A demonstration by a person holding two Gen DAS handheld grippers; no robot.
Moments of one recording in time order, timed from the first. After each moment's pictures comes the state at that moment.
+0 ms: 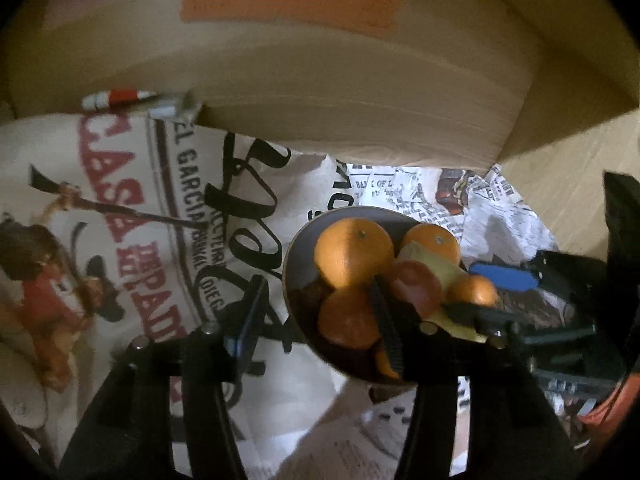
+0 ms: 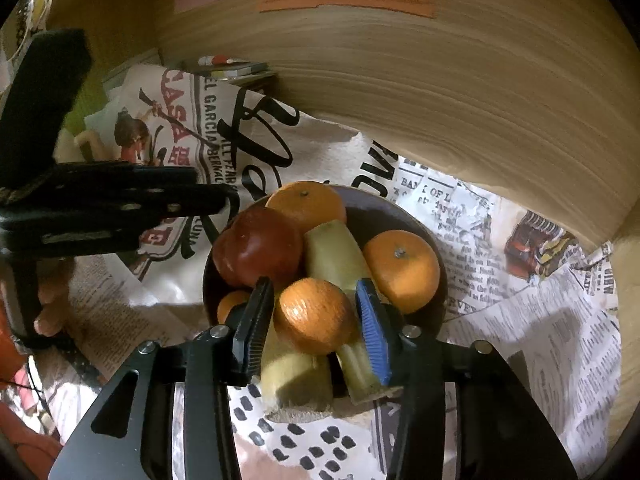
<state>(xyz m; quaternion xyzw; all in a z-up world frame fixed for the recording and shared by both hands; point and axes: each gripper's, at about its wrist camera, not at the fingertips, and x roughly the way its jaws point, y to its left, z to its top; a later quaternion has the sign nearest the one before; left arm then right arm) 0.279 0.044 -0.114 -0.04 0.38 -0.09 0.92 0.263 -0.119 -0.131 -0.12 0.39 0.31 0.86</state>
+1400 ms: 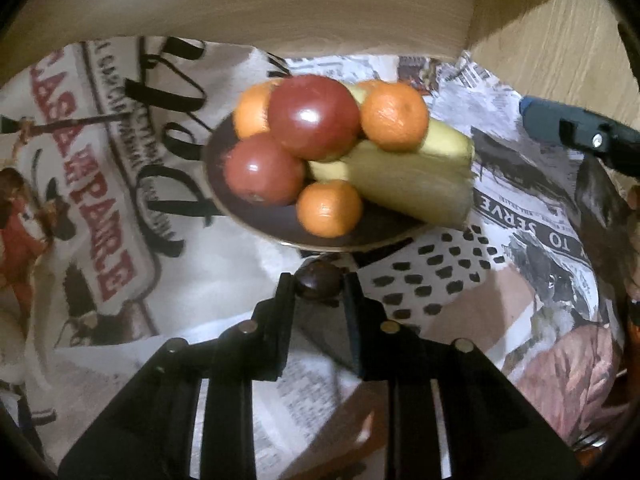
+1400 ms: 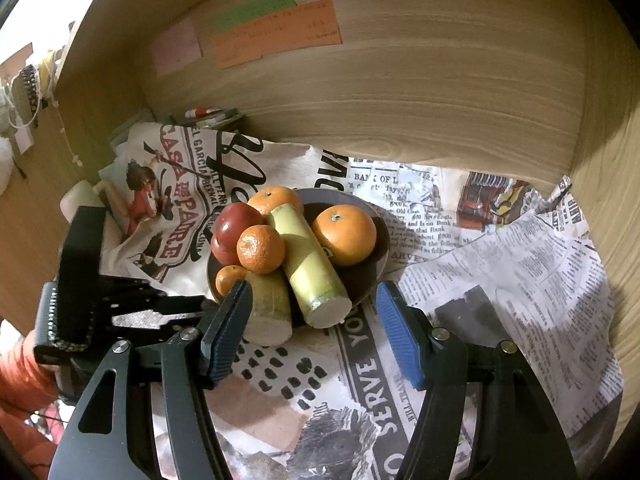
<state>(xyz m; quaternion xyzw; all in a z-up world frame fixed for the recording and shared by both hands) 0.224 -0.014 -0.175 0.05 0.46 -0.11 0.88 0.230 -0.198 -0.119 -0.02 0.36 0.30 0.88</state>
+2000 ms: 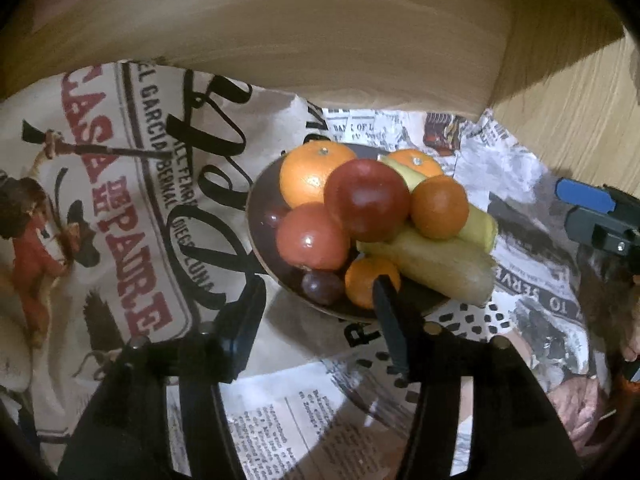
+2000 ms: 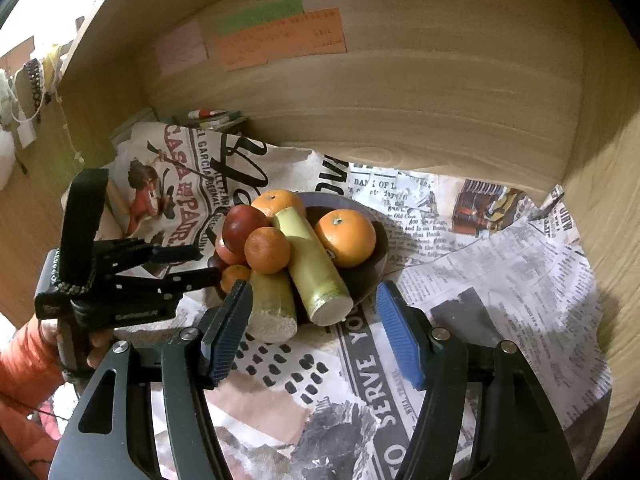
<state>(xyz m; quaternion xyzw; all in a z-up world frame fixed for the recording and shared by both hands) 0.243 0.011 -0.148 0.00 0.41 -0.09 0.91 0.221 -0.197 -0.110 -0.03 0.35 0.29 0.89</state>
